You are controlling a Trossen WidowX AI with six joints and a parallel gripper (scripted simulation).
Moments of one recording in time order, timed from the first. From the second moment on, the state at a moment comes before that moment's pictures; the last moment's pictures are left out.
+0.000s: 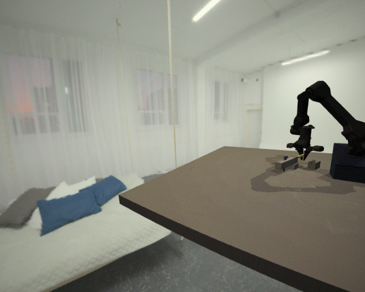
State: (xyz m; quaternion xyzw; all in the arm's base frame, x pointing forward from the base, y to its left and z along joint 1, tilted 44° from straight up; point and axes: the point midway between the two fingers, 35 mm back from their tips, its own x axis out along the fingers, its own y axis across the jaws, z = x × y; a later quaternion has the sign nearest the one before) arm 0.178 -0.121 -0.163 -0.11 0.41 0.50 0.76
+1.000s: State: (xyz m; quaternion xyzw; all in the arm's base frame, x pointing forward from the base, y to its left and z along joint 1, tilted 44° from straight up) arm 0.176 -0.125 -0.155 -0.11 0.41 0.50 0.76
